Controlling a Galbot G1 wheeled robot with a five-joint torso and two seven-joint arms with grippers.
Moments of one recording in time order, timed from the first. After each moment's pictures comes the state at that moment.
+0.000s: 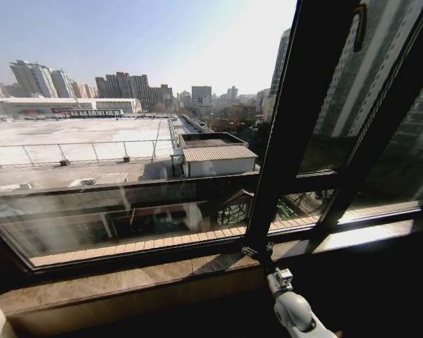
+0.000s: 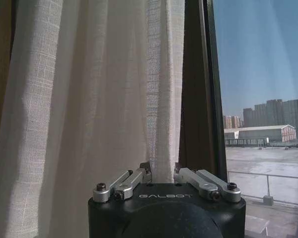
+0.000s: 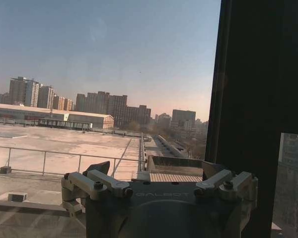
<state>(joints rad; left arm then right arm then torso) 1.26 -0.97 -1.28 -1.31 -0.44 -0.12 -0.18 -1.29 1.11 0.32 1.76 0.28 0.20 0.11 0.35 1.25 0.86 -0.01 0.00</state>
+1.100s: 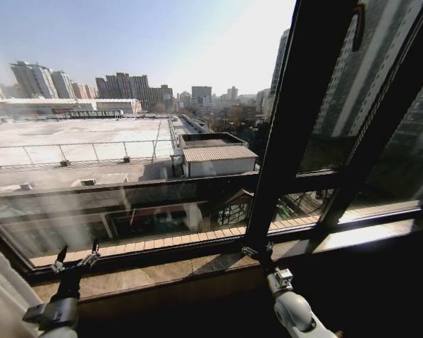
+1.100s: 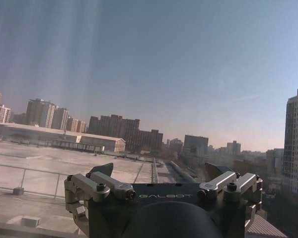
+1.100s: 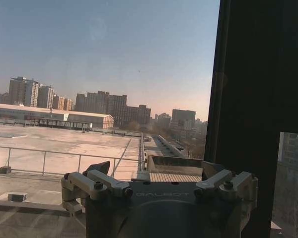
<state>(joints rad) 1.57 -1.34 -0.92 -1.96 -0.52 -0.18 0.08 -1.29 1.11 0.32 1.76 0.28 0.20 0.11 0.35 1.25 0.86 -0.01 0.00</state>
